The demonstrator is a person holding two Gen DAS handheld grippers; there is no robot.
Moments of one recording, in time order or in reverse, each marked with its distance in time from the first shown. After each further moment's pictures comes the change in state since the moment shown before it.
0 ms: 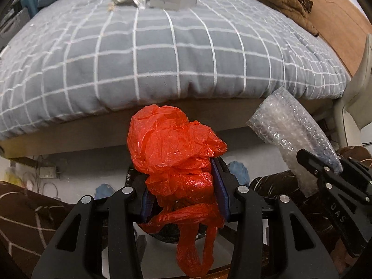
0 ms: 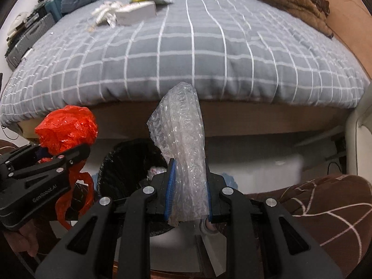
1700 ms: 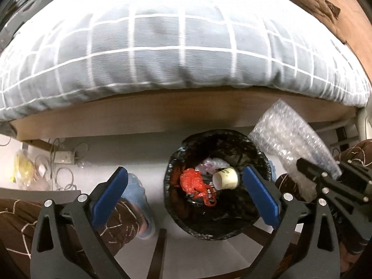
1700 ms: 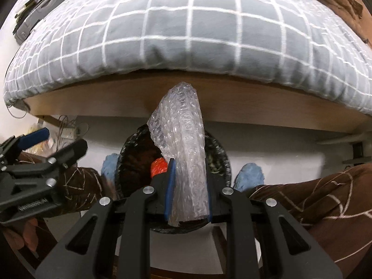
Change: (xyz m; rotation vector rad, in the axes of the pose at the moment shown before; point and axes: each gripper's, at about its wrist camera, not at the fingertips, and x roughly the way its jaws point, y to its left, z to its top) left arm 0.008 0.084 -0.012 -0.090 0.033 0.111; right arm 0.065 0.097 0.006 -0.103 0.137 0.093
